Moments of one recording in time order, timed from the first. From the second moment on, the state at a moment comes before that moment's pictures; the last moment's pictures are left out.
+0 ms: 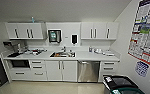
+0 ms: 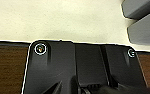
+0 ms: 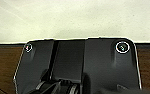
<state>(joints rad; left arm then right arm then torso) 1.49 3.13 -2.84 0.02 -0.12 -0.08 -1.50 3.08 -2.77 -0.06 0.10 0.03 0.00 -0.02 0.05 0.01</state>
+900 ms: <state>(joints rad) 1.49 3.13 -2.84 0.02 -0.12 -0.08 -1.51 3.08 -2.77 -0.06 0.09 0.03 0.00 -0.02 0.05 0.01</state>
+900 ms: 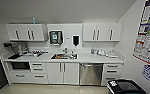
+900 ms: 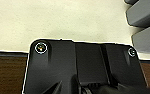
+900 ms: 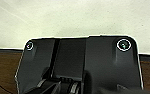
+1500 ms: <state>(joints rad) 1.50 3.13 -2.84 0.02 -0.12 -0.08 -1.51 3.08 -2.77 -0.06 0.09 0.03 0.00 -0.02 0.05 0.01</state>
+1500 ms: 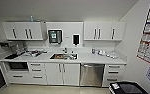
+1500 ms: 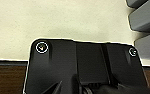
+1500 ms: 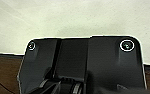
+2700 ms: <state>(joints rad) 1.49 3.12 -2.84 0.02 -0.12 -0.08 -1.50 3.08 -2.77 -0.06 0.09 0.03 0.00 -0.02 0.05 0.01</state>
